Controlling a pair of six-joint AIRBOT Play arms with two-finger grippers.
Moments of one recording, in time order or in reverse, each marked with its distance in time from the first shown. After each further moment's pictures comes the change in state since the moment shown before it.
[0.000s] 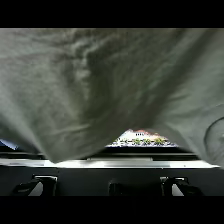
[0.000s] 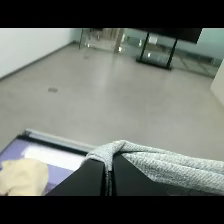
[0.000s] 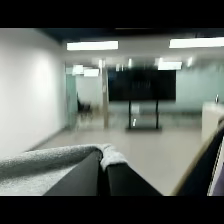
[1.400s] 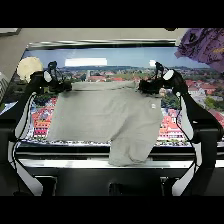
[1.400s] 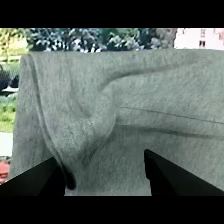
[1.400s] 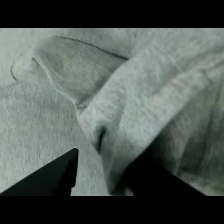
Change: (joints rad) left arm -0.191 -1.195 -0.068 -0.080 0.133 0.131; right arm 0.225 -1.047 -0.381 0.152 0.063 0.005
